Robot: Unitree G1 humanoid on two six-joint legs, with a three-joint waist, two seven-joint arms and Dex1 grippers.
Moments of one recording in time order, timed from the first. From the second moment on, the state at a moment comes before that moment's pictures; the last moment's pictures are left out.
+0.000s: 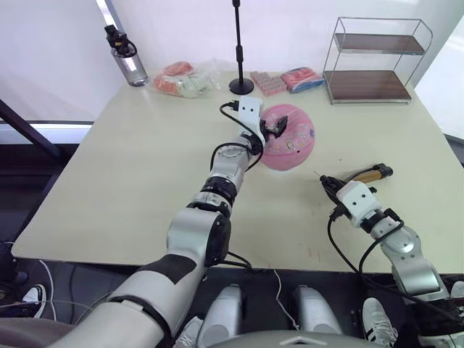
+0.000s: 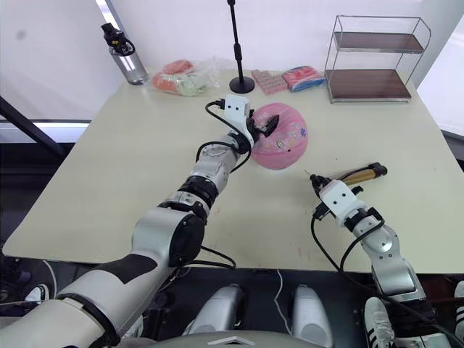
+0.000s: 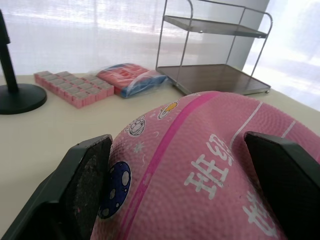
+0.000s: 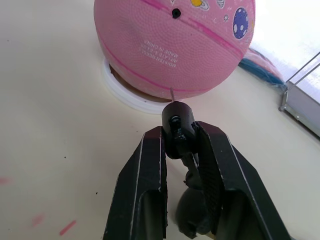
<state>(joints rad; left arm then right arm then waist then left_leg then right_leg) -1.13 -0.01 0.15 1.18 -0.12 -0.16 -0.38 -0.04 -0.45 0.06 -0.12 -0.08 -0.05 0.42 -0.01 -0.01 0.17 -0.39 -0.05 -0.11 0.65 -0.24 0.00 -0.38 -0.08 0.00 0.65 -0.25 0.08</state>
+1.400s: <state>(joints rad) -0.60 0.47 0.02 0.13 -0.42 0.32 -1.15 -0.09 -0.54 0.06 0.11 -0.15 -0.22 0.43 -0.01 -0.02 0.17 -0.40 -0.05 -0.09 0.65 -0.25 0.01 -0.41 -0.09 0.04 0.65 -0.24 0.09</state>
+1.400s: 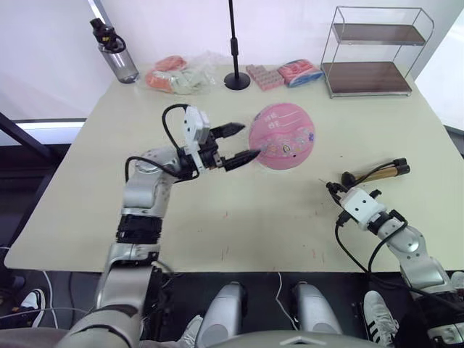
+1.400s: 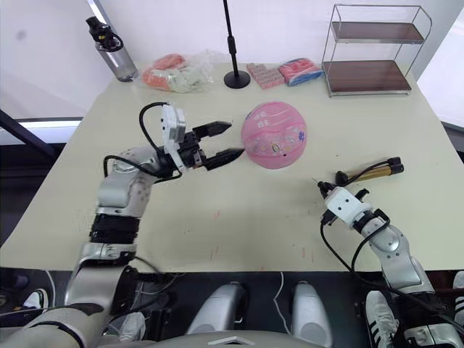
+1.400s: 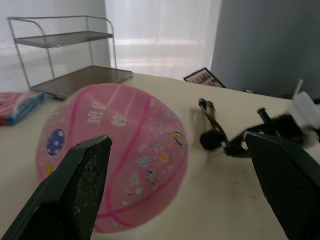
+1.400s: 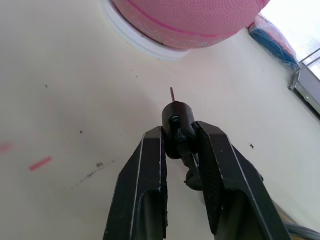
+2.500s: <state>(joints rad) -0.39 0.64 0.02 -0.07 -0.51 0.39 -1.23 -0.04 -0.58 -0.04 0.04 0.10 -0.21 0.56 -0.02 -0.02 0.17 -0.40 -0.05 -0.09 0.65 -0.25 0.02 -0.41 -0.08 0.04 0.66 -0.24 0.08</state>
